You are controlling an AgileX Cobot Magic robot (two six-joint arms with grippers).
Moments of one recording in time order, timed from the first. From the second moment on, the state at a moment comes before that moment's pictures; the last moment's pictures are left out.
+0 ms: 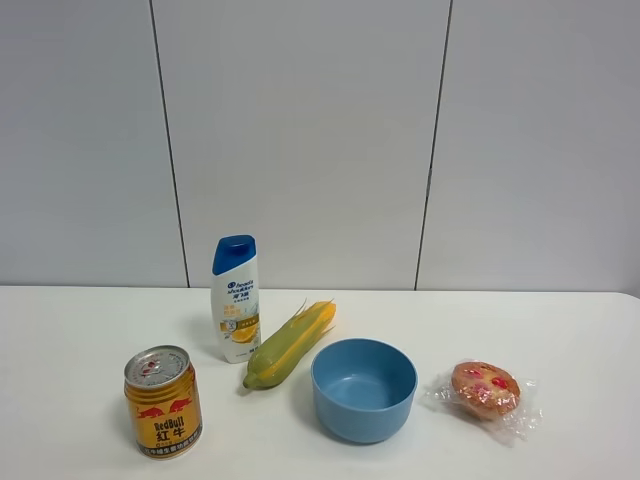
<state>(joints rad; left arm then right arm) 0.01 -0.01 -0.51 -0.03 1.05 -0.01 -0.02 0.00 -0.50 -0.06 1.08 -0.02</state>
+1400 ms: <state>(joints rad) 0.01 -0.01 -0.51 -0.03 1.05 -0.01 -0.02 0.00 -0.50 -0.06 1.08 -0.02</state>
